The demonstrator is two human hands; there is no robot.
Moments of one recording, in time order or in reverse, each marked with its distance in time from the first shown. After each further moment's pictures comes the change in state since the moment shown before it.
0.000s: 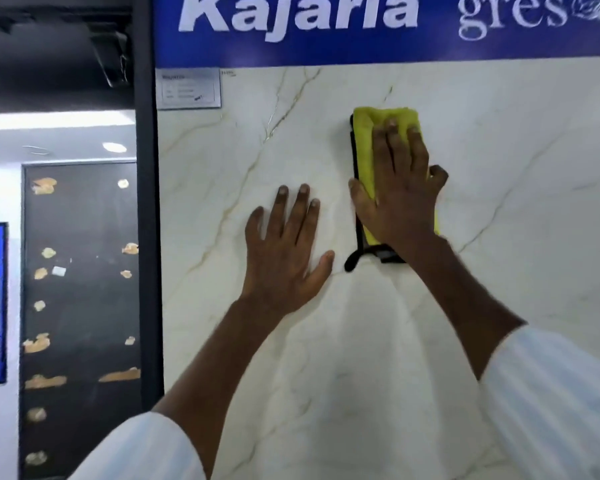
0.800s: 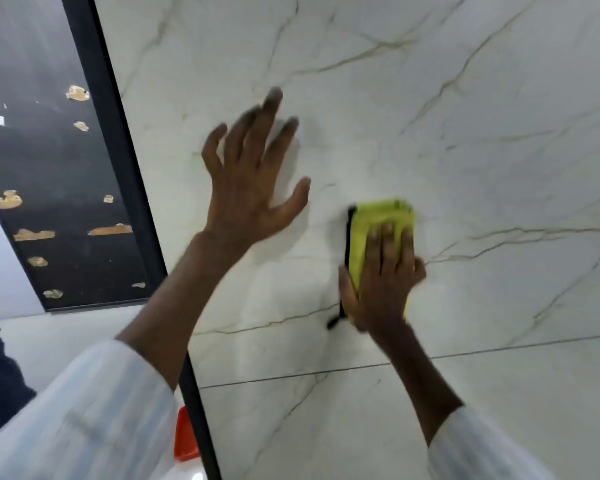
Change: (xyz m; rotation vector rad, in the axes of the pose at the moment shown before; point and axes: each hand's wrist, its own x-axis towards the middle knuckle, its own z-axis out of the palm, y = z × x) left_hand -0.154 0.029 -0.033 -0.262 0.014 -0.058; right_hand -0.385 -0.027 -0.077 0.128 -0.267 0.032
